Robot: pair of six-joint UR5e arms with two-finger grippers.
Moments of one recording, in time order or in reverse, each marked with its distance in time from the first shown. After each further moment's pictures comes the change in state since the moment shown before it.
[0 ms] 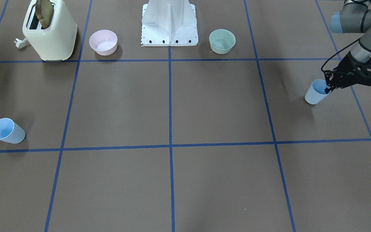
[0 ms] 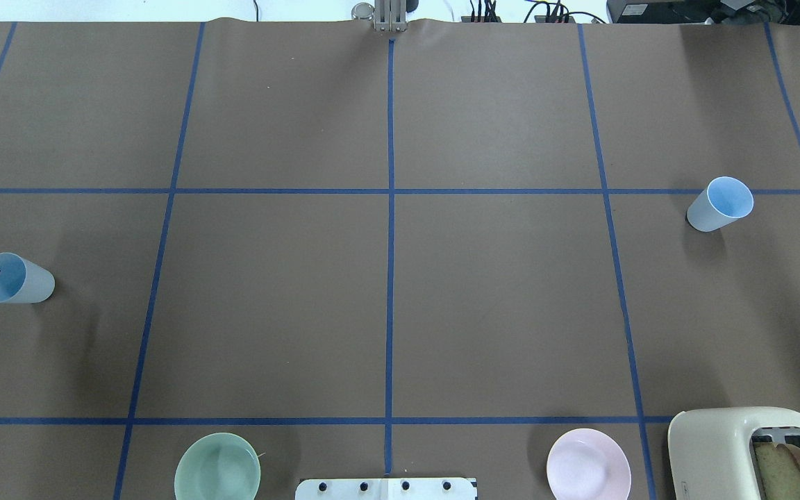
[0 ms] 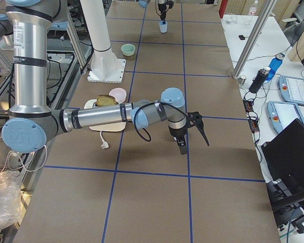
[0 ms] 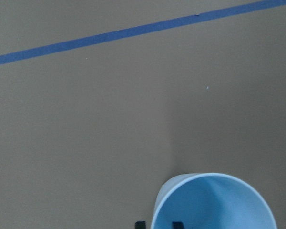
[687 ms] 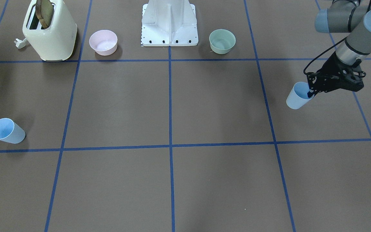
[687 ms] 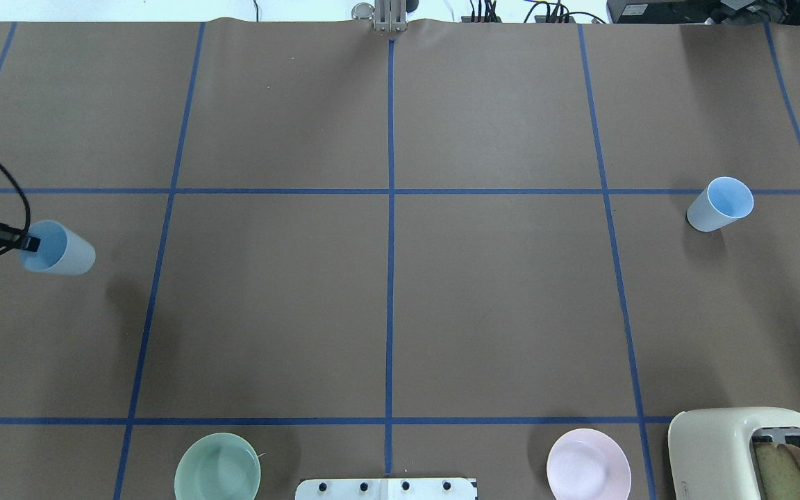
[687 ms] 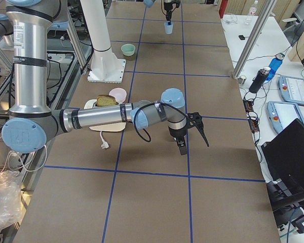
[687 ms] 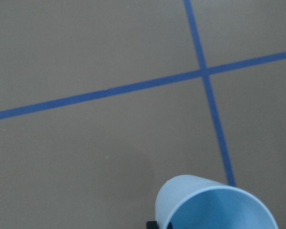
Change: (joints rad) left arm -0.006 -0.275 -0.145 0.417 -0.041 -0.062; right arm 0.000 -0.002 -0.003 -0.001 0.001 0.003
